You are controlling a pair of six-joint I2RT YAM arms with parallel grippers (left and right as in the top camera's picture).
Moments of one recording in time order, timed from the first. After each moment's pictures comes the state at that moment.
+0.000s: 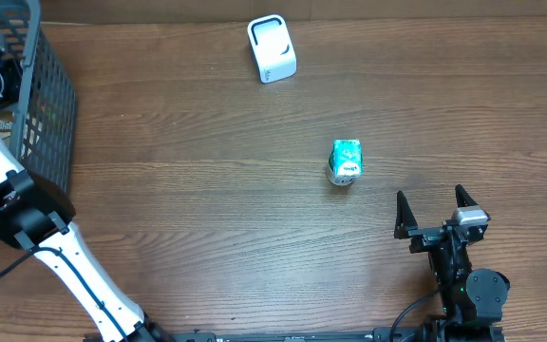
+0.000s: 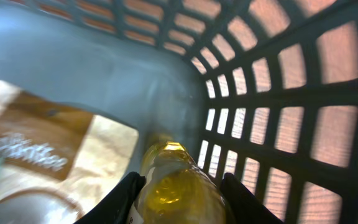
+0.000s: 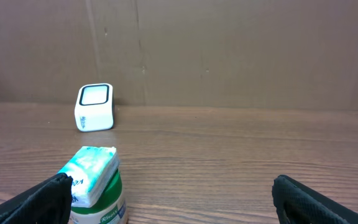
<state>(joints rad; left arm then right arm) 0.58 2.56 2.78 -1.39 0.32 0.17 -0.05 0.01 0.02 -0.02 -0.16 0.02</state>
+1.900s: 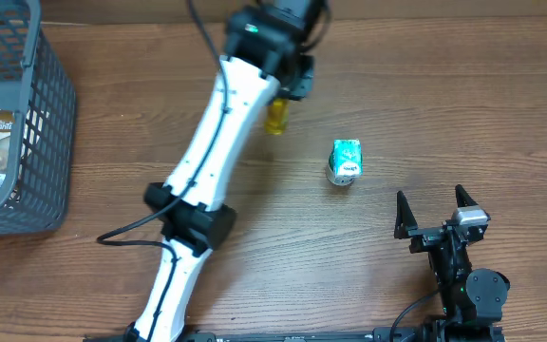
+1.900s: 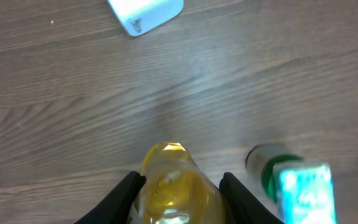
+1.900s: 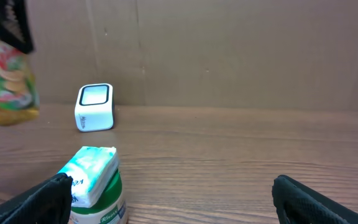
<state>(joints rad) -0.56 2.39 2.82 -1.61 -0.14 -0.39 -0.05 0.01 0.02 -0.02 -0.16 0.02</state>
